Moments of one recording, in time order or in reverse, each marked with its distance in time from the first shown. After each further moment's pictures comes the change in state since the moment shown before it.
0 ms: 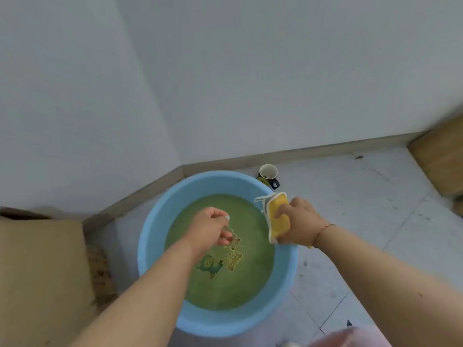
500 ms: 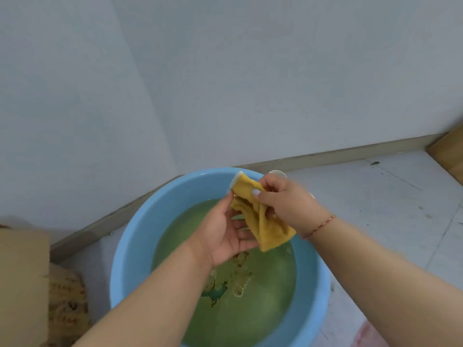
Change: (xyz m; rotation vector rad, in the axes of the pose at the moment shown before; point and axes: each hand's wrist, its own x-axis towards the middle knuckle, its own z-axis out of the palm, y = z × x) left_hand 0.067 -0.040 0.027 -0.645 -0.402 -0.106; right_hand 0.049 -0.047 0.034 0.899 0.296 -0.181
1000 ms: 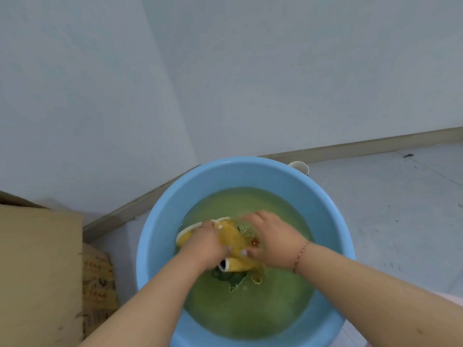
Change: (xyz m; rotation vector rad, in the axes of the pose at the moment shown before) left_hand -0.018 -0.023 -0.082 1.499 0.607 -0.007; right_hand -0.006 0.061 0.066 -0.776 -0.340 -0.188
